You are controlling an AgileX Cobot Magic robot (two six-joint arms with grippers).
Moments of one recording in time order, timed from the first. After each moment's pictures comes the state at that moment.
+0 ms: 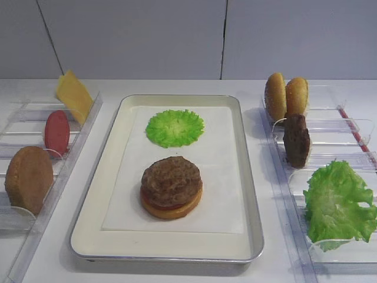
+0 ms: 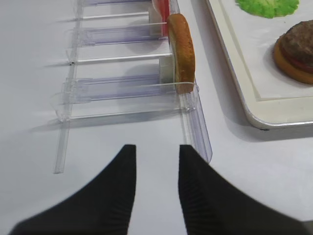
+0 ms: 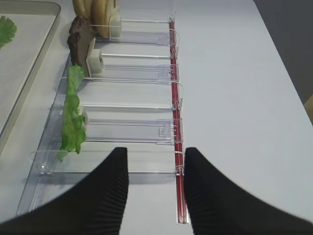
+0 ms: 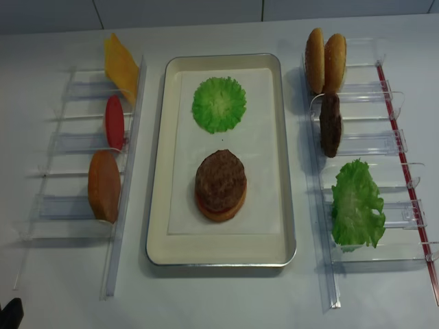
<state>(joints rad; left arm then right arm) -0.08 -0.02 -0.48 0.01 1.18 -0.03 -0.15 -0.02 -0.48 0.15 1.14 -0.16</state>
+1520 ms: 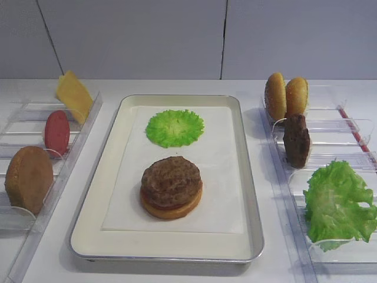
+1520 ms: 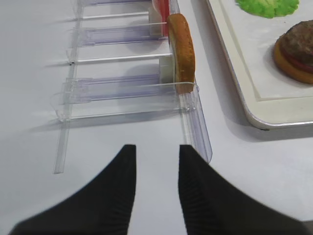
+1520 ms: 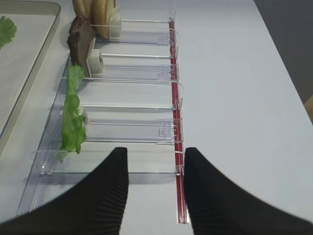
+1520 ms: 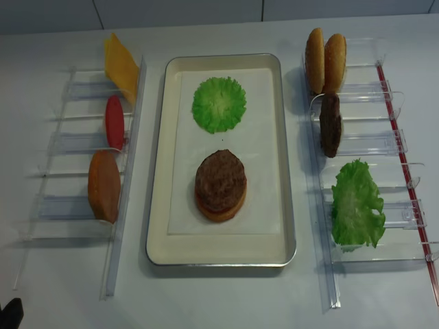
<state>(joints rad) -0.08 -0.02 -0.48 0.01 1.18 -0.03 -0.15 -0.02 -0.48 0.15 1.14 -0.15</state>
